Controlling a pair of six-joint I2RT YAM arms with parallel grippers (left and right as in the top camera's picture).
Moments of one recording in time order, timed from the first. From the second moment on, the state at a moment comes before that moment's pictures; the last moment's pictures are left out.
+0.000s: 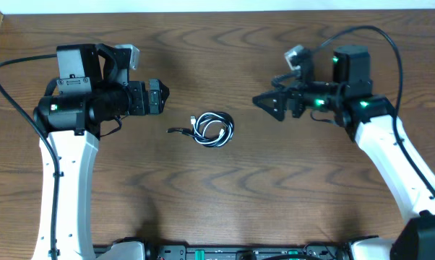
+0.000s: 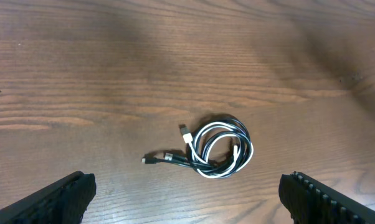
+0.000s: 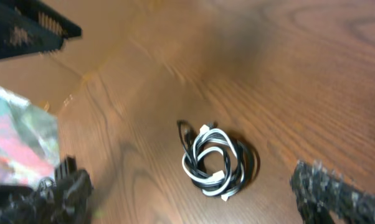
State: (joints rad) left arm 0.07 1.37 1.40 -1.00 0.39 0.03; right arm 0.21 1.53 1.14 -0.32 -0.89 0.03
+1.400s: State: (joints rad) left arm -0.05 1.43 1.31 -0.93 0.12 -0.31; right arm 0.50 1.98 1.40 -0.51 -0.45 0.27
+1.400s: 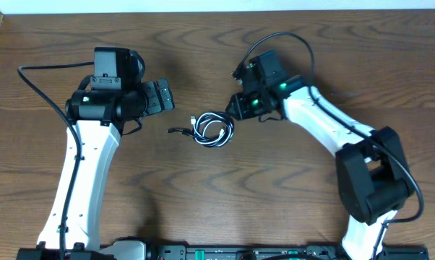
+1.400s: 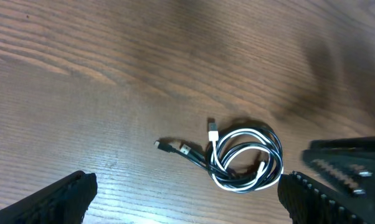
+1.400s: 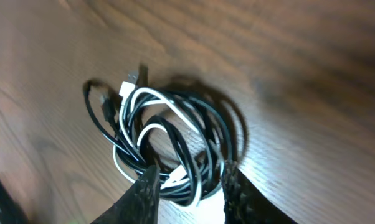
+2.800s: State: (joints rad) left arm -0.05 1.46 1.31 -0.91 0.12 -0.31; right arm 0.59 2.06 1.41 -0.52 -0.26 0.36
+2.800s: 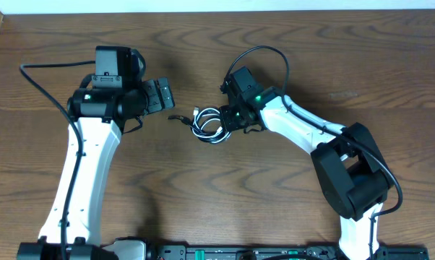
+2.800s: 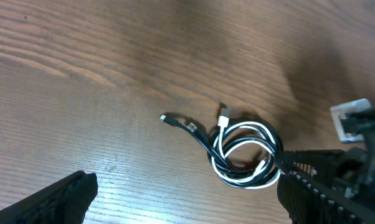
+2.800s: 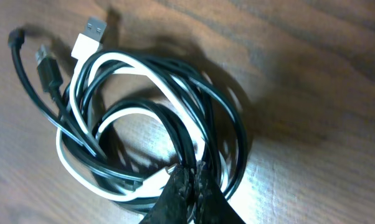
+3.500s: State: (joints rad) left arm -0.31 1.58 1.31 -0.67 0.29 -0.34; right arm 0.25 1.80 1.49 -0.85 -0.50 0.21
